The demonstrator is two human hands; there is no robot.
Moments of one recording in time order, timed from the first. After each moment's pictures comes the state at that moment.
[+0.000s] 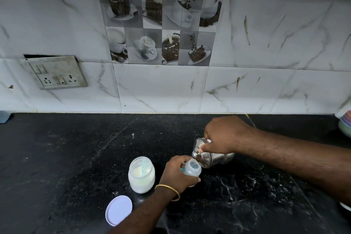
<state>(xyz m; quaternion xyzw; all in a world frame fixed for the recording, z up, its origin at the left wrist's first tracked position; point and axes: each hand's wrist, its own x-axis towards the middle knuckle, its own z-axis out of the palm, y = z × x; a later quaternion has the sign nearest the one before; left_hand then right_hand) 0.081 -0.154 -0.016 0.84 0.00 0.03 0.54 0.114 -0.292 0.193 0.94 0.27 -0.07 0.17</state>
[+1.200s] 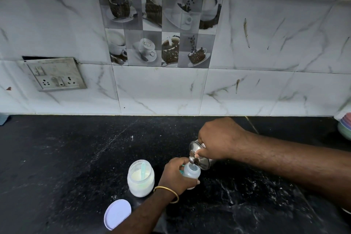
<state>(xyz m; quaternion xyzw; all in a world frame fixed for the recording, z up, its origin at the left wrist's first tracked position) 0.086 -0.151 -0.018 0.84 0.00 0.03 0.55 0.106 -0.276 0.198 0.92 0.31 -0.05 0.22</state>
